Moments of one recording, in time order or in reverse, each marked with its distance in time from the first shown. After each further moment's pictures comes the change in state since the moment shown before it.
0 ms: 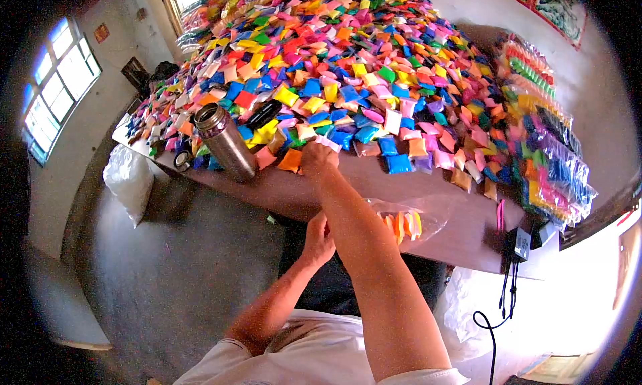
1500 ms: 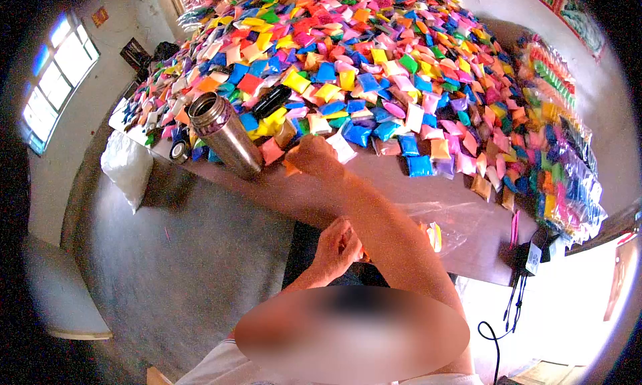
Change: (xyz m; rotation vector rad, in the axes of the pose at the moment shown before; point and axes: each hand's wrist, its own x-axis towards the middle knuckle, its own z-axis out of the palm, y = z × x) left_hand -0.004 0.003 -0.004 -0.030 -0.053 0.007; right_hand 0.028 -0.017 0.012 0.314 -0.136 -0.055
